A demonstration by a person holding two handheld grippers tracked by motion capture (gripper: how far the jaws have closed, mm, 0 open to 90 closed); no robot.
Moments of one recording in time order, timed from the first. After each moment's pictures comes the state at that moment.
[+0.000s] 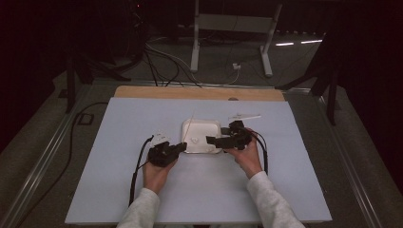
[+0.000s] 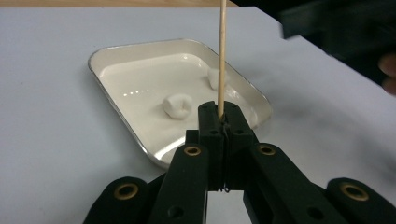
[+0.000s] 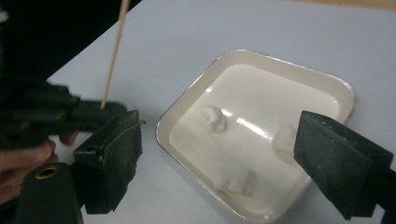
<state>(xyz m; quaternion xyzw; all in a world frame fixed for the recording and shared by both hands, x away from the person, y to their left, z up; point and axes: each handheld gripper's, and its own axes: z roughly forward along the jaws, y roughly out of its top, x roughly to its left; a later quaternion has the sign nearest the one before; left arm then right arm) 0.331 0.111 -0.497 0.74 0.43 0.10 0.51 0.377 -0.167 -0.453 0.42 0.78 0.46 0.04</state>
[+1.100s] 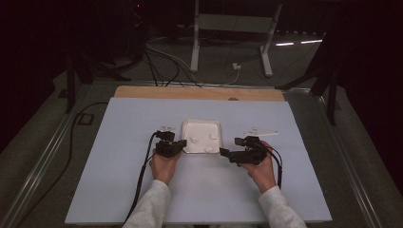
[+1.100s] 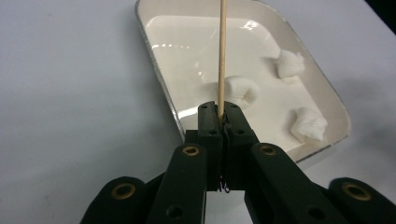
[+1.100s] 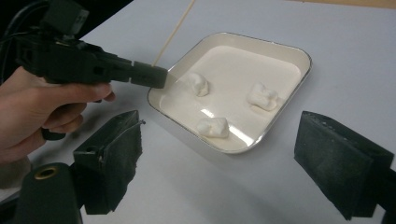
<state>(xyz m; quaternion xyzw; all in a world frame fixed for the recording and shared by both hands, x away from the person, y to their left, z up) 0.370 0.092 -0.513 0.72 0.56 0.06 0.41 0.333 -0.206 -0.462 0.43 0.77 0.47 0.08</state>
